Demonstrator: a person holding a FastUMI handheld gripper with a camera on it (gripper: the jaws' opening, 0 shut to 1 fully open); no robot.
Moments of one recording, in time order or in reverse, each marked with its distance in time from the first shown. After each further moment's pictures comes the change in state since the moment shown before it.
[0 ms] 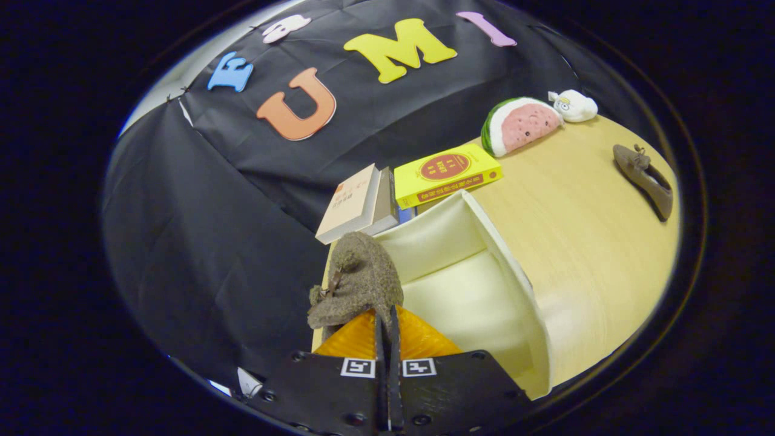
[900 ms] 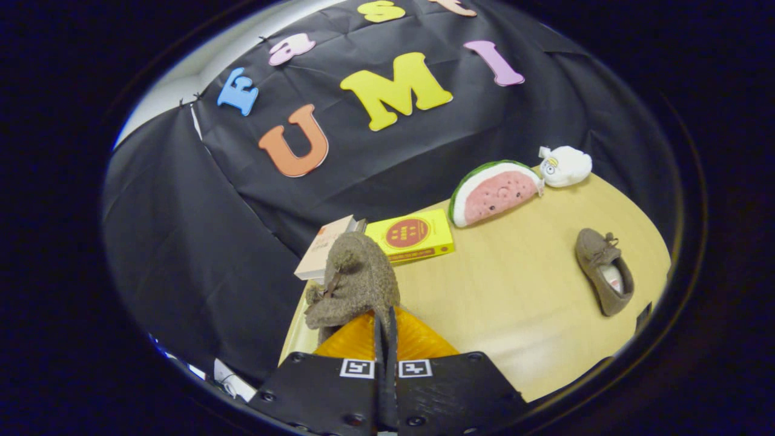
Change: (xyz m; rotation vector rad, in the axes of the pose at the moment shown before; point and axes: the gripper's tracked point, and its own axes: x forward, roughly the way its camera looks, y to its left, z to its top) arm -0.094 -0.088 0.129 -0.113 -0.092 0.000
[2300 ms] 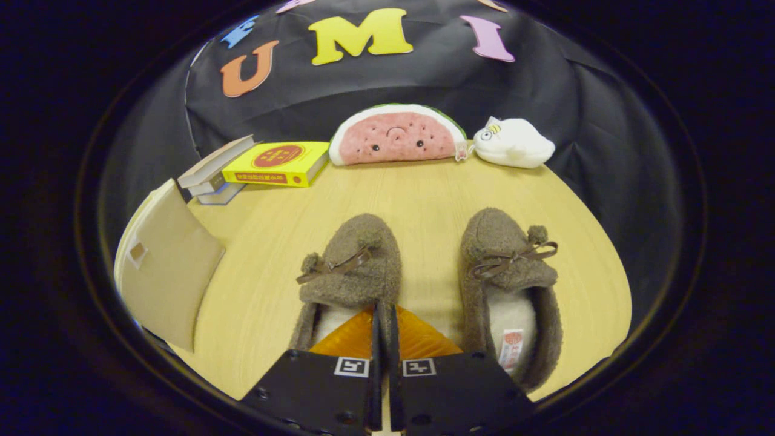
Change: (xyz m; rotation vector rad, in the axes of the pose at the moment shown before) arm 0.064 -0.336 -0.037 -0.264 0.183 -0.280
